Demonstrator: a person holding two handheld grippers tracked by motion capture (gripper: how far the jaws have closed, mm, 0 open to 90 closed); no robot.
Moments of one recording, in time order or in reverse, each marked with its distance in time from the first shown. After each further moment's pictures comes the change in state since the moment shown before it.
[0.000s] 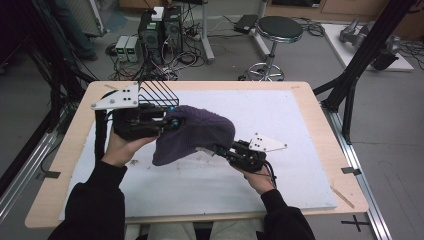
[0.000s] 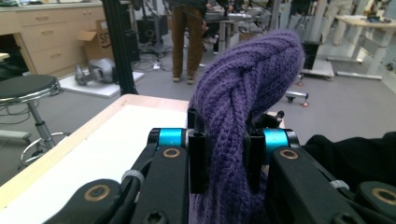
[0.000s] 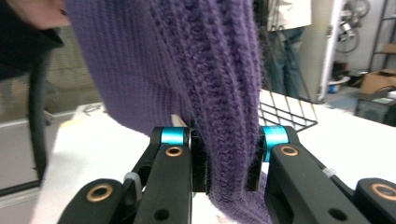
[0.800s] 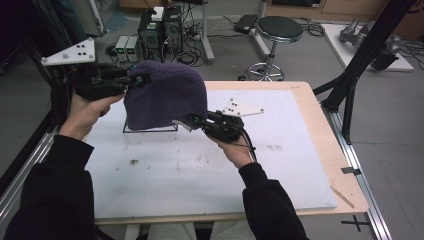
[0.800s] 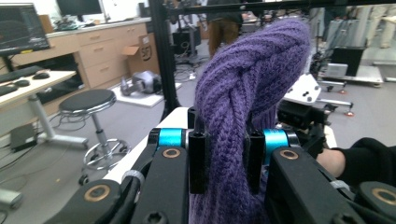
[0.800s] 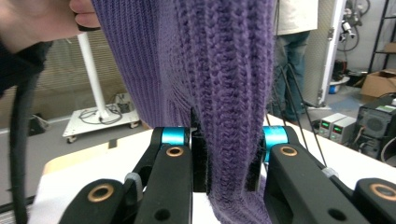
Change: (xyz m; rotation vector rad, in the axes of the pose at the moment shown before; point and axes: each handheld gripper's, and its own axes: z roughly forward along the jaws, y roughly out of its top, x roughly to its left) left arm 0.069 0.047 -0.061 -0.021 0.143 0.048; right arm -0.002 0.080 0.075 0.025 -0.031 0.005
